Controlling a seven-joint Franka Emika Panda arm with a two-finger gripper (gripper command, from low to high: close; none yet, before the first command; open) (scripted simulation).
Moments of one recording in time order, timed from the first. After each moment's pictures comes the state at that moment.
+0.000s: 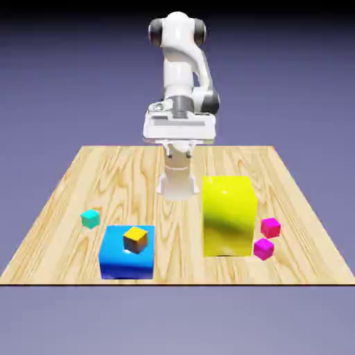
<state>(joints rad) -0.01 -0.53 -0.04 -2.80 0.01 3.02 0.72</state>
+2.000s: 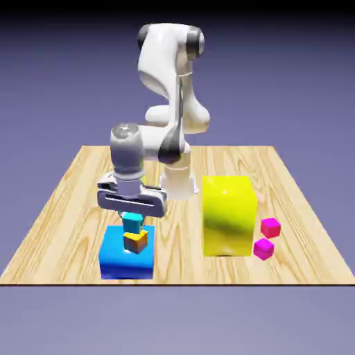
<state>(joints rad) -0.04 0.15 -0.20 -2.31 0.05 2.43 0.78</state>
